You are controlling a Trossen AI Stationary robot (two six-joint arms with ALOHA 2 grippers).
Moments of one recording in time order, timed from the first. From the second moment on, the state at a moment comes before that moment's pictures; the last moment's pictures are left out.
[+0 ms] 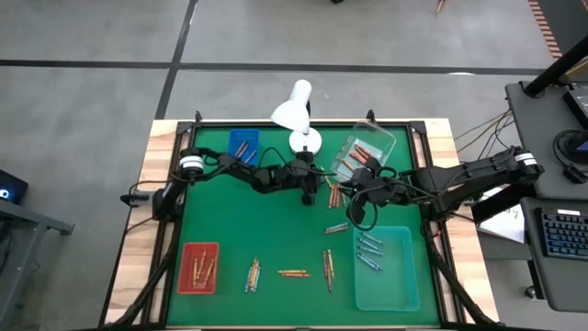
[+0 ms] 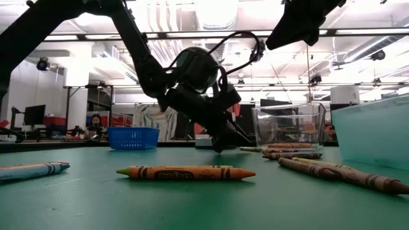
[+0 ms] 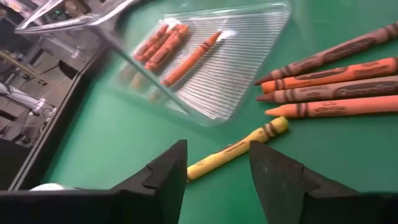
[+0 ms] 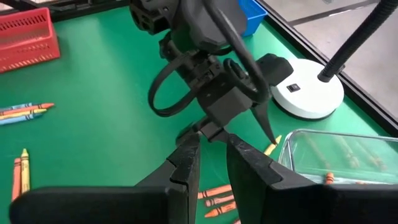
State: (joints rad) left arm 0.20 2.18 1.14 0.58 -0.15 0.49; right arm 0.17 1.16 0.93 -0.46 0.45 0.39
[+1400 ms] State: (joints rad) left arm 0.28 2.06 1.12 0.50 0.13 0.40; right arm 0.17 1.16 0.93 -0.43 0.47 0.41
